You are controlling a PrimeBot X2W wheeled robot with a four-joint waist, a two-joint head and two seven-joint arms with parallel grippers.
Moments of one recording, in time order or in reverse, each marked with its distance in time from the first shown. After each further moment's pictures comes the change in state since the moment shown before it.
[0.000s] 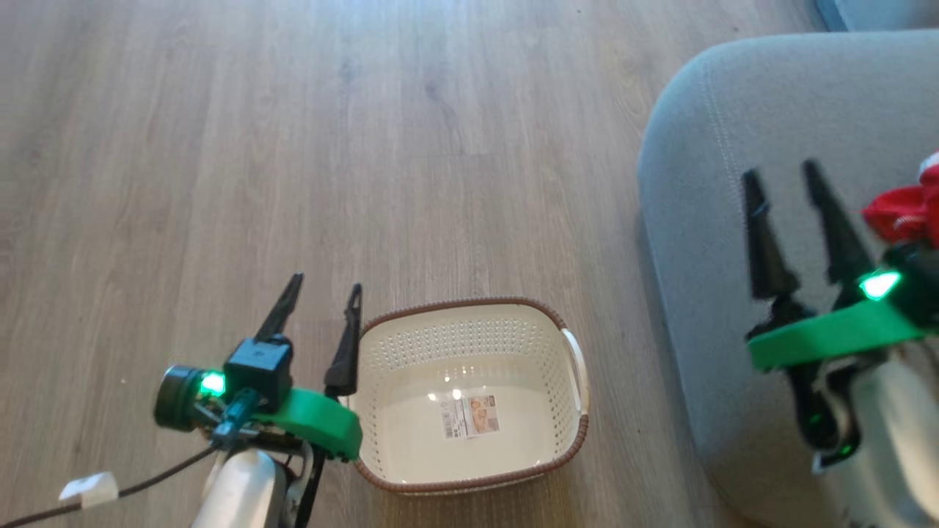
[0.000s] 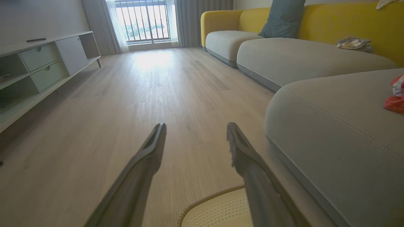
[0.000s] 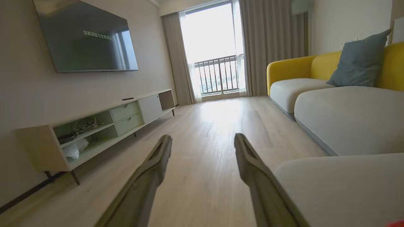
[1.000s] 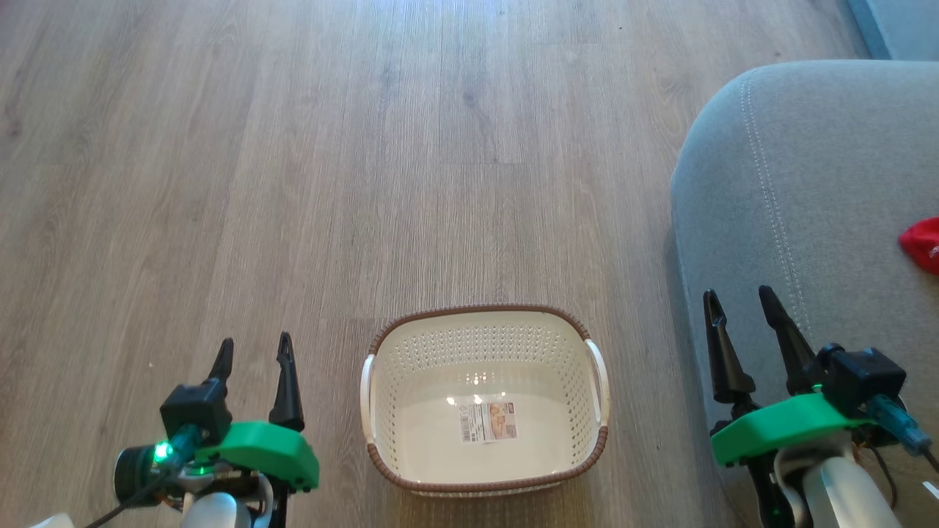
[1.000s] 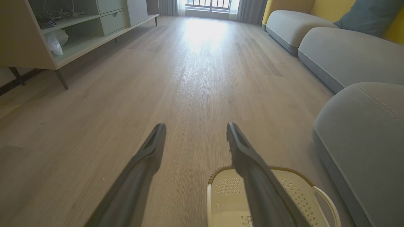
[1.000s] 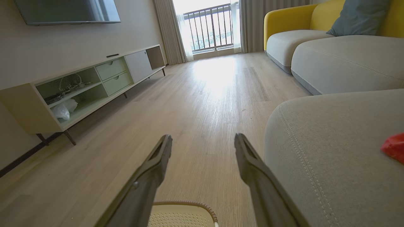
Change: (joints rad) left arm 0.083 -0.009 0.130 0.095 -0.124 0.102 0.000; right arm 0.200 0.146 -0.055 0.086 -0.160 0.000 0.000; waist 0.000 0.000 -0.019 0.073
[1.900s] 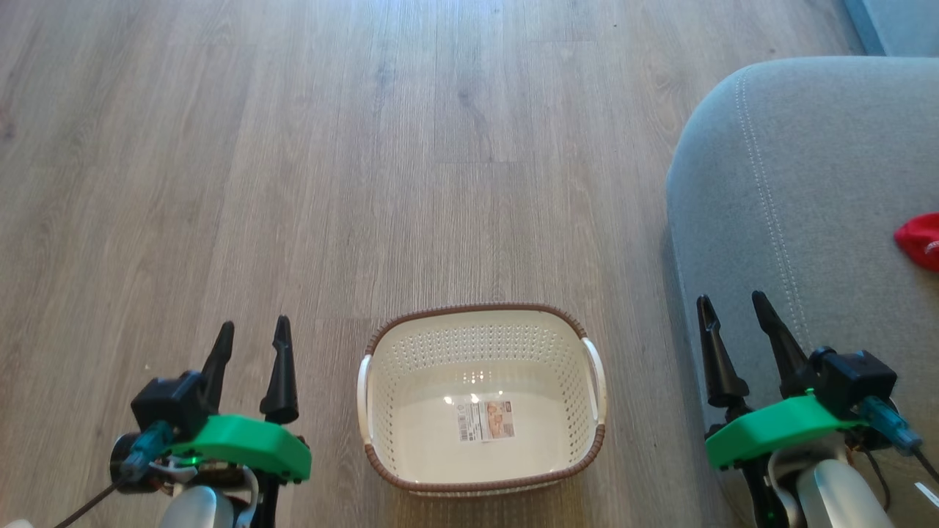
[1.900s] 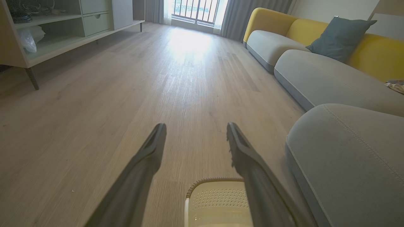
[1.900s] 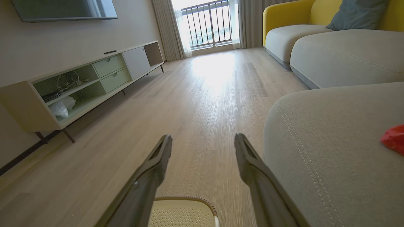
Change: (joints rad) left arm 0.001 -0.001 0.040 -0.053 -0.079 -0.125 0.000; right arm -0.001 0.008 0.007 0.020 -0.004 0.000 0.000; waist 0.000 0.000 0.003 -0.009
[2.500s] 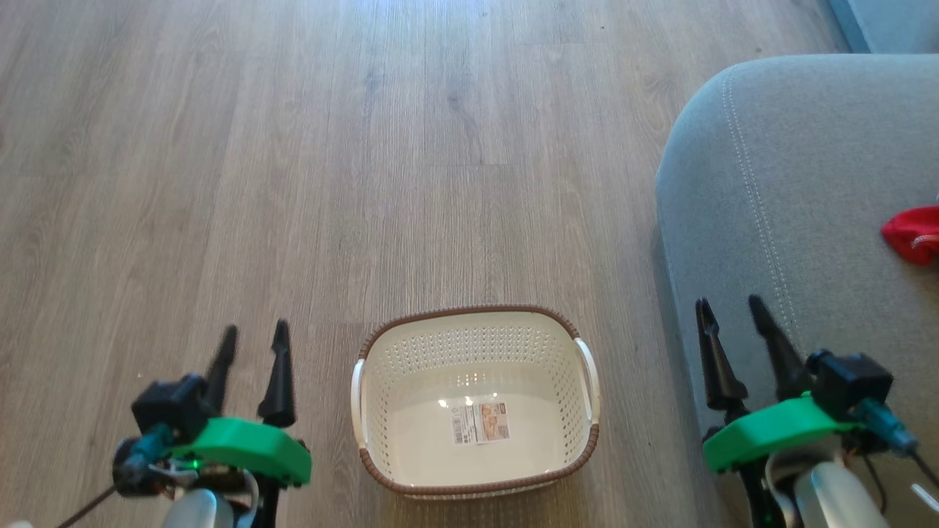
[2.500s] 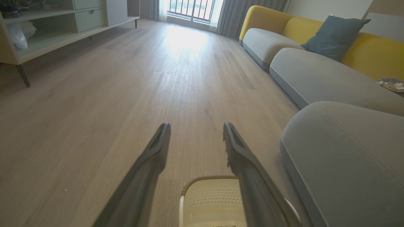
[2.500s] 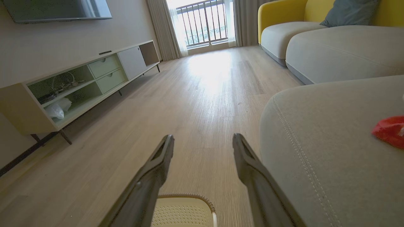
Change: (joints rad) left arm 0.002 0.000 0.003 0.002 -0.009 -0.008 0.000; right arm 0.000 0.005 -0.001 0.006 0.006 0.000 0.000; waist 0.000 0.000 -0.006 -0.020
